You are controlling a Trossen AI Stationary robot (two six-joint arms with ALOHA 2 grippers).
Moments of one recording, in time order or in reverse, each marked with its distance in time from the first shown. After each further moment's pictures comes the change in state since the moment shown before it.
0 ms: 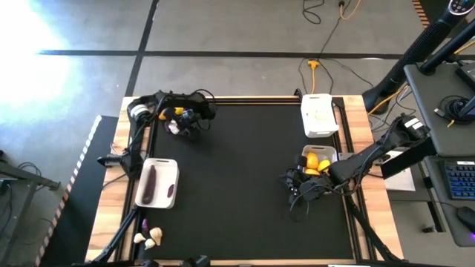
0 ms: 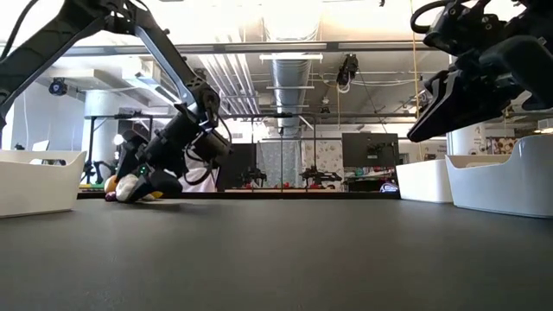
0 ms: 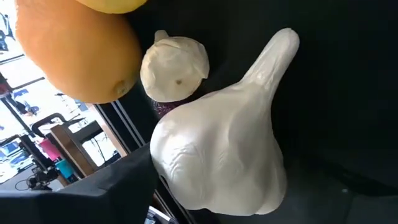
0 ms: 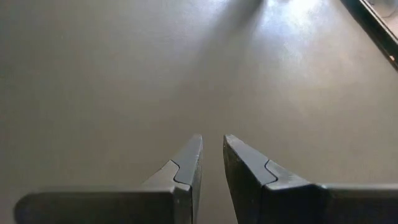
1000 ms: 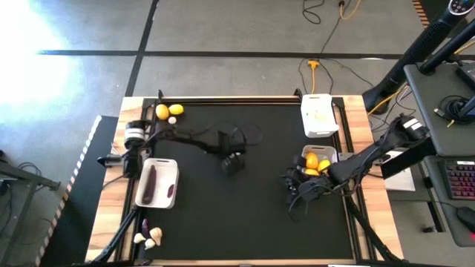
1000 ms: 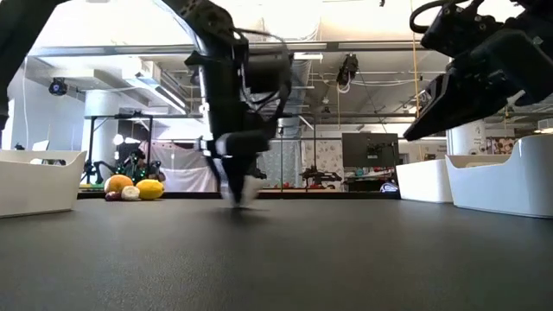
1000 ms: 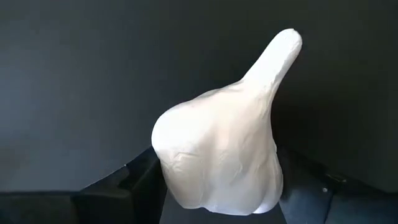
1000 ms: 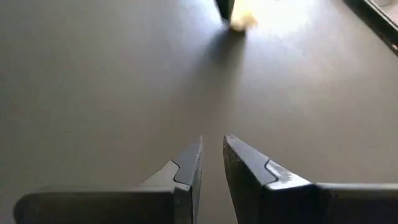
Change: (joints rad) left arm -0.588 -0.136 0.030 0.614 0.294 0.233; right arm 0.000 0.022 -0.006 0.062 0.016 0.064
